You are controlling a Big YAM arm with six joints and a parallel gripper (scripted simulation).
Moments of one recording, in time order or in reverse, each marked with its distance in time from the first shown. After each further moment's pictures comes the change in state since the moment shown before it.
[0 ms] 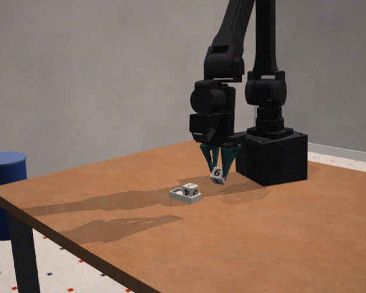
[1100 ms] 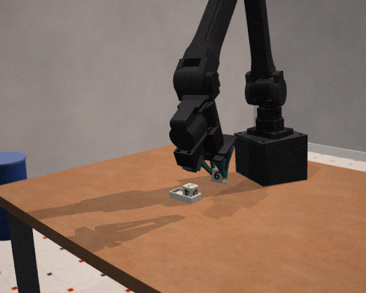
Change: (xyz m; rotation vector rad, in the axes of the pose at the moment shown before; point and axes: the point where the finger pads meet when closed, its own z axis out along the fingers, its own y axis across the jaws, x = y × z) arm -0.004 0.001 0.002 -0.003 0.504 -0.003
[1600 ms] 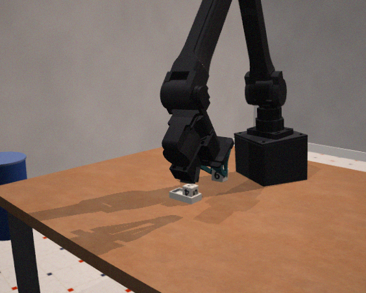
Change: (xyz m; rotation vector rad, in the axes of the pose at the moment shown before) arm 0.000 0.000 -0.003 -0.002 0.208 0.000
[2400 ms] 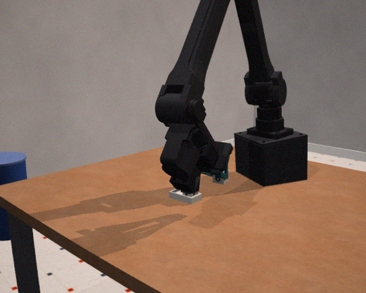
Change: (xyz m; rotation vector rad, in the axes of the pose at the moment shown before) arm -0.001 0.000 0.007 0.002 0.112 0.002
